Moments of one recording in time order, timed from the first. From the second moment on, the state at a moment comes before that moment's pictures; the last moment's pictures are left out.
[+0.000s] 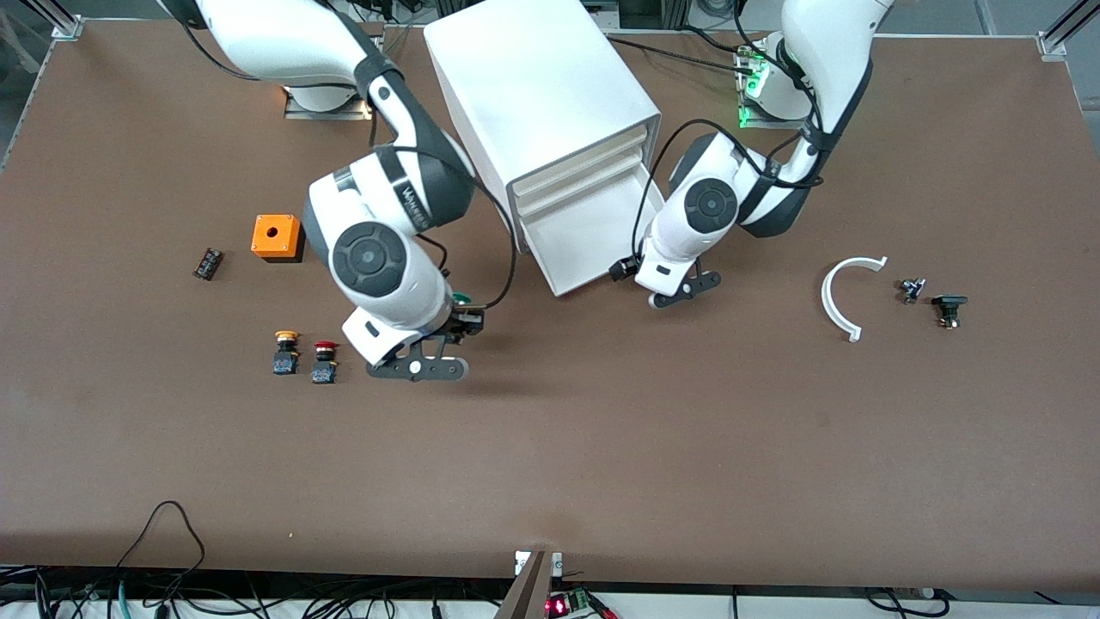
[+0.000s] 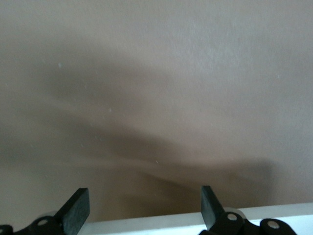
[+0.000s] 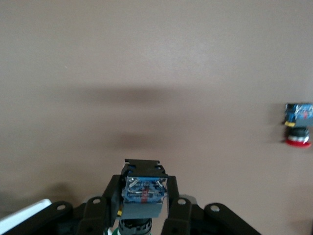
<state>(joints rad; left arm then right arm) -0.35 0.43 -0.26 -2.04 -0.13 2.38 -0.93 0.51 0.75 -0.03 -1.07 0.06 1.74 0.43</state>
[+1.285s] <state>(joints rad) -0.37 0.43 -0.47 -2.07 -0.13 2.38 -1.14 0.28 0.77 -0.04 -1.45 0.06 2.10 0.01</state>
